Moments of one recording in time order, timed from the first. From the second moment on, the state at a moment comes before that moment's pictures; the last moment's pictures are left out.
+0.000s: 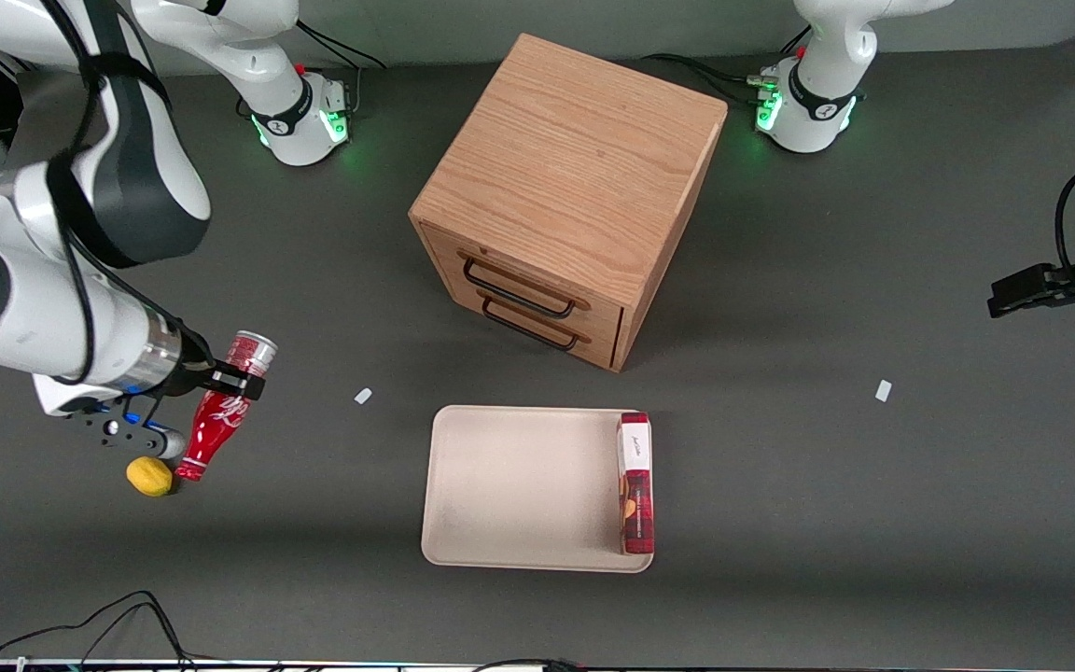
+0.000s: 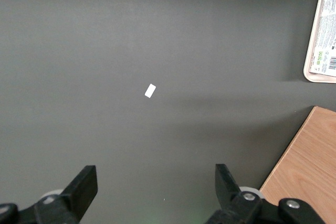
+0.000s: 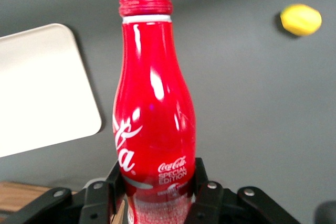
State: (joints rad) arm 0.08 0.39 0.16 -1.31 -0.04 1.65 0.51
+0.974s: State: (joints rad) arm 0.10 0.86 0.38 -1.20 -0.02 1.91 0.43
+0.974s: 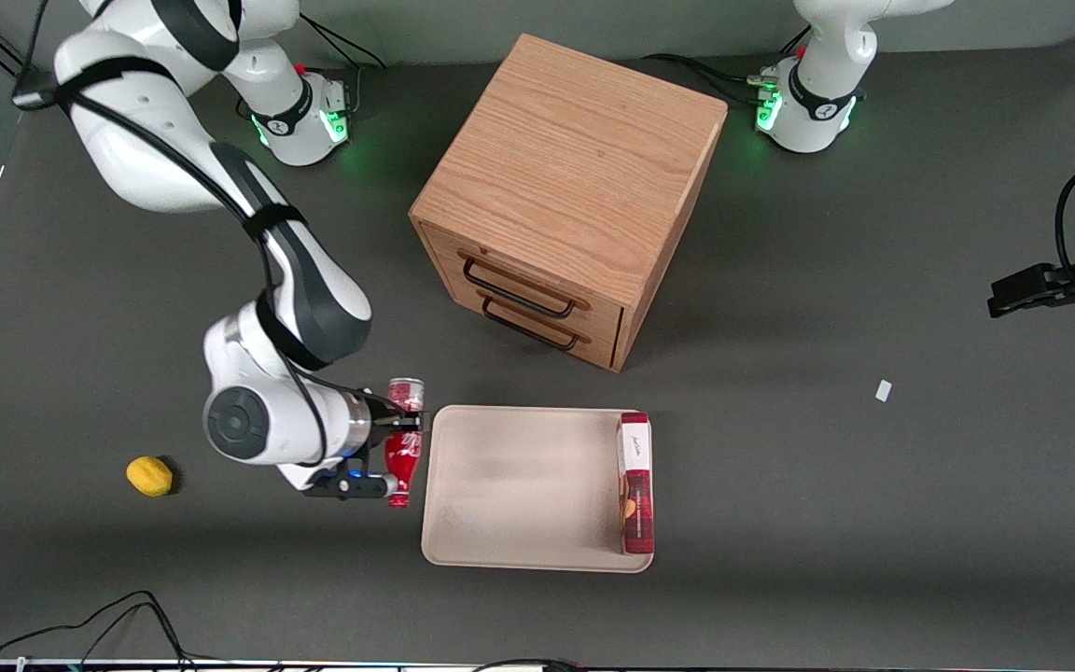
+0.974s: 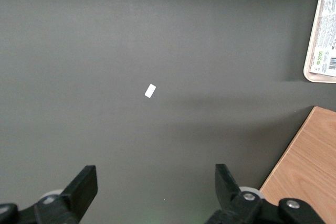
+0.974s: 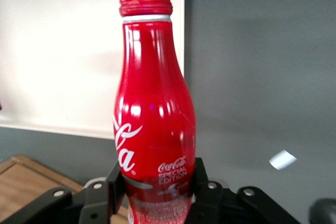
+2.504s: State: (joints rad) arm 0.12 0.99 0.41 -1.14 -0.02 2.06 0.43
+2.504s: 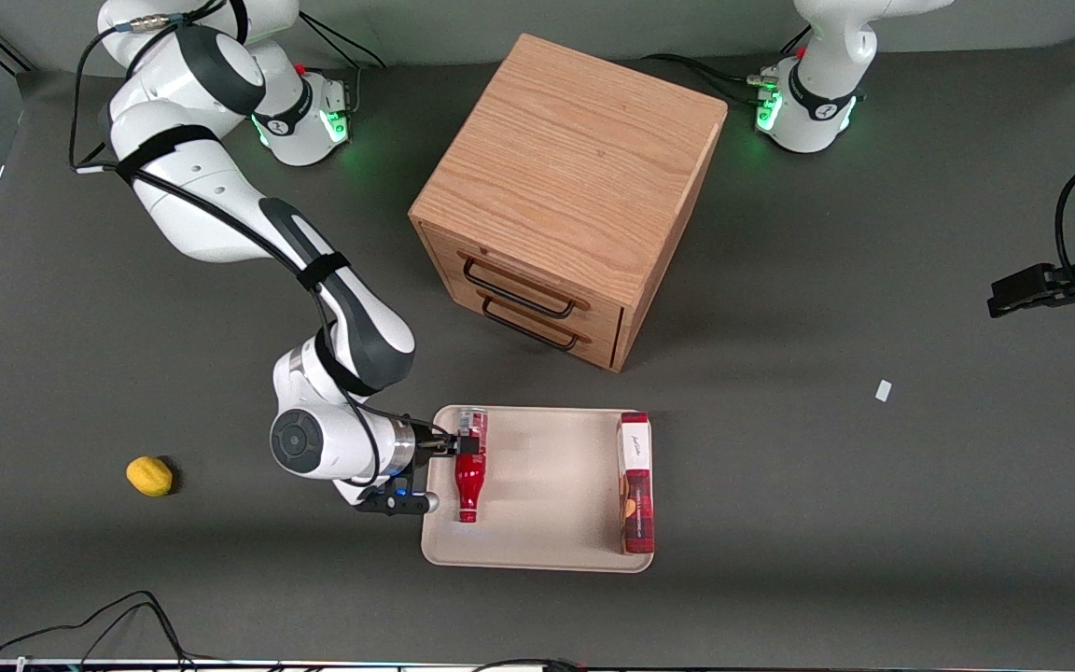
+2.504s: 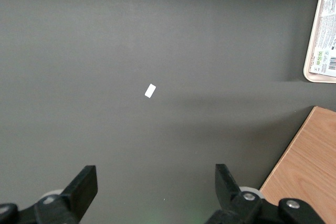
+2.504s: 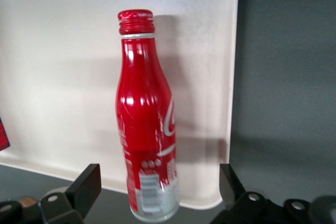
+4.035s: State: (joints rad) arm 0.09 -0.03 -0.02 -1.57 0.01 1.45 0.43
